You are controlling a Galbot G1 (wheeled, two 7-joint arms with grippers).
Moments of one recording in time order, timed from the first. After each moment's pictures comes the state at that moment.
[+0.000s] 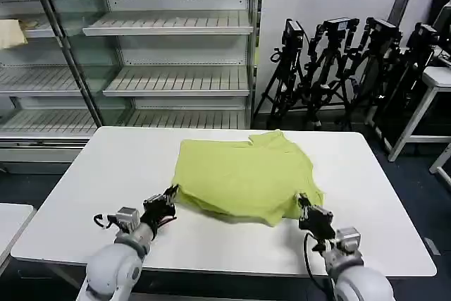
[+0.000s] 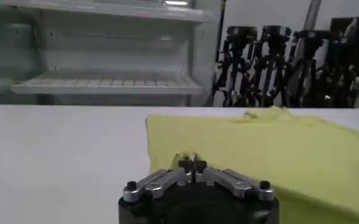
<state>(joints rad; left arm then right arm) 1.14 -1.30 -0.43 -1.94 -0.37 0.57 -0.01 -1.22 1.14 0.40 1.98 0.37 -0.41 0.07</state>
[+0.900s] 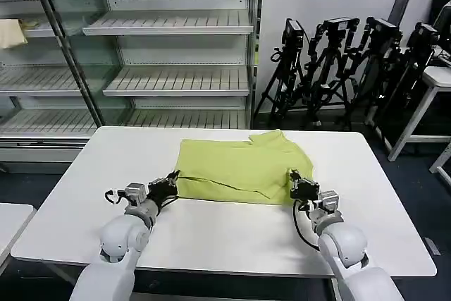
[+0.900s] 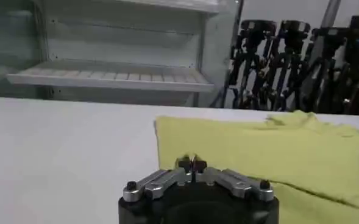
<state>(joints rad) 0.99 -1.29 -0.41 -1.76 -0.40 0.58 -0.01 -1.01 1.18 0.33 1.73 0.33 -0.38 0.03</state>
